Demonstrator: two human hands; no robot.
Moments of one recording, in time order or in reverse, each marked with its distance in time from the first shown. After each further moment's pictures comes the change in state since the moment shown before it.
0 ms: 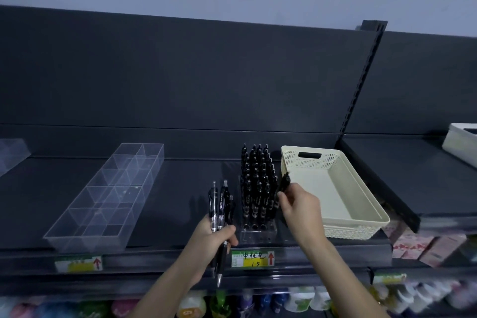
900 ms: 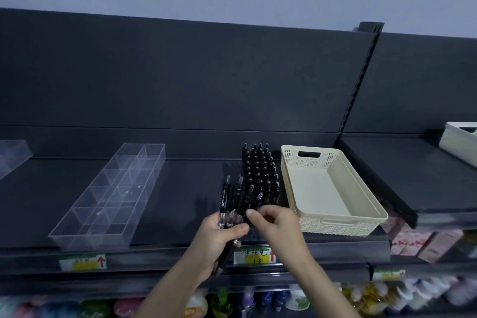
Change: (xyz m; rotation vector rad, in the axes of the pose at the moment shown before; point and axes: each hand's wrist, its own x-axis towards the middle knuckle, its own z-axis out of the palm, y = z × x) left_hand -0.013 0.013 0.010 -0.159 -0.050 0.079; right_hand -0.044 -0.035 0.006 0.390 -0.265 0.066
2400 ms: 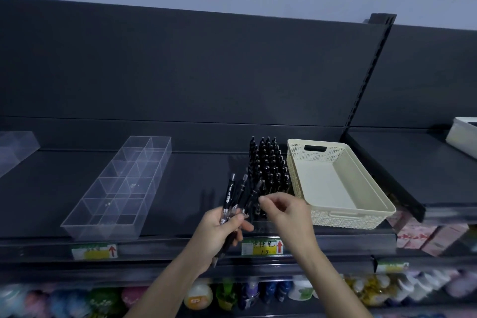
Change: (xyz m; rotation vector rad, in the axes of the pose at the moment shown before) left_hand 0.003 -0.013 -0.020 0.067 -0.050 0.106; right_hand 0.001 -0.003 0.004 -0.020 0.123 -0.002
